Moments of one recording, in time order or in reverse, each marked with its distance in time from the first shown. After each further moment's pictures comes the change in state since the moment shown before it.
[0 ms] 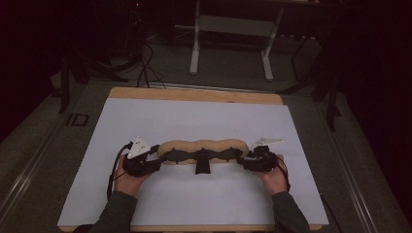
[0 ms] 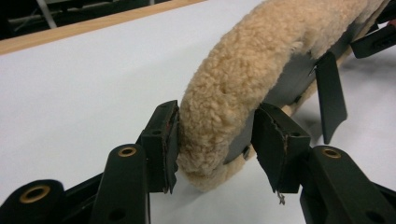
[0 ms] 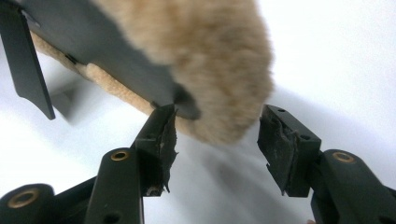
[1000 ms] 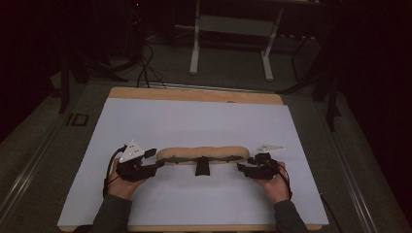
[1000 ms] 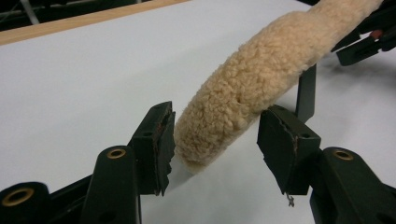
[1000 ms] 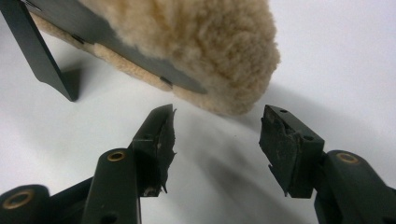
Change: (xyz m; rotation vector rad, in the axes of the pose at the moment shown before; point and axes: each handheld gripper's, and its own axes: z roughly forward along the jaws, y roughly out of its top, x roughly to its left) left arm 0.000 -0.004 -0.020 -0.008 -0.049 -0.010; right arm 0.012 -0.016 -0.008 0.017 -0.014 0.013
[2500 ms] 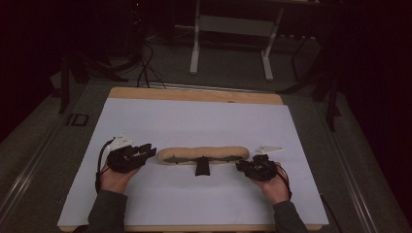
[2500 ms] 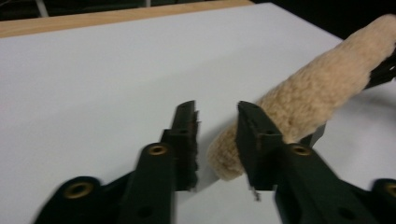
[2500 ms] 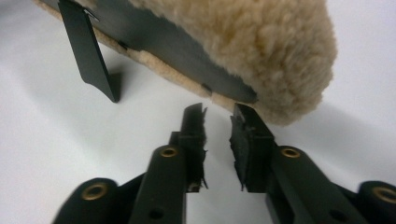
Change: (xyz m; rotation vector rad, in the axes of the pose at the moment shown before) left arm 0.028 0.007 -0.008 -0.004 0.016 -0.097; right arm 0.014 0.004 -0.007 -0.021 0.067 -0.033
